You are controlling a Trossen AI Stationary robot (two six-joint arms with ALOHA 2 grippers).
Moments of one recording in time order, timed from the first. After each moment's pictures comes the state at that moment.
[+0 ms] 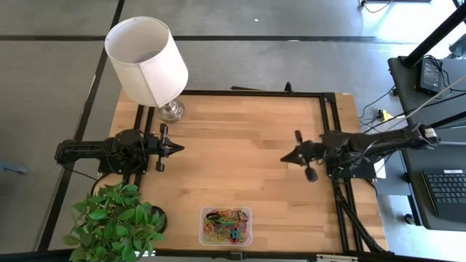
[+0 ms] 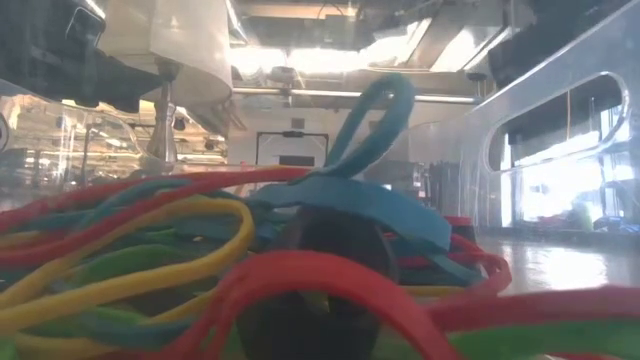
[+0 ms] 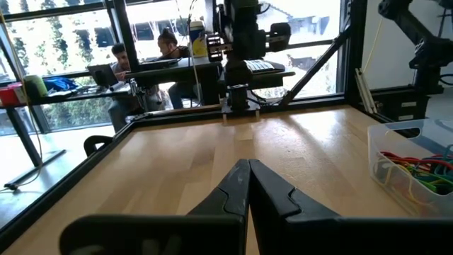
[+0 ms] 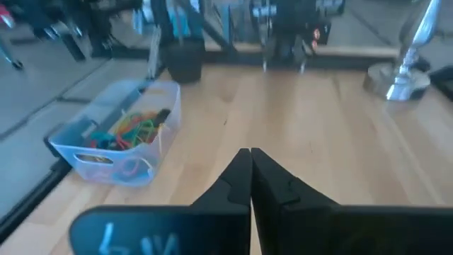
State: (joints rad) left arm 0.05 0.00 0.02 -0.02 0.02 0.11; right arm 0.13 0.67 0.38 0.03 -0.07 0.01
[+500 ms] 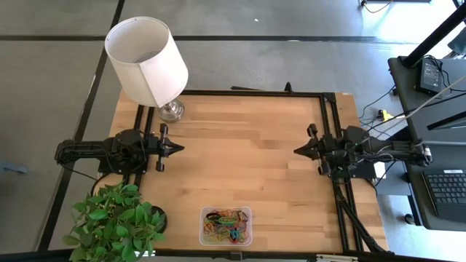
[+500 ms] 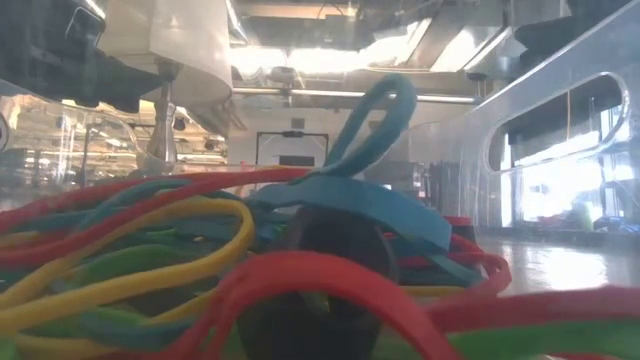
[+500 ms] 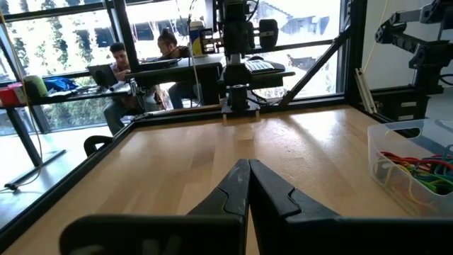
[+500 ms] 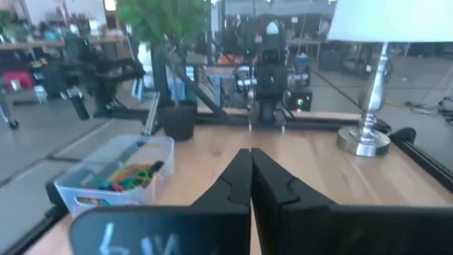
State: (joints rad) left arm 0.05 0.00 0.02 -0.02 0.02 0.11; right arm -0.03 0.24 0.22 0.02 -0.19 0.00
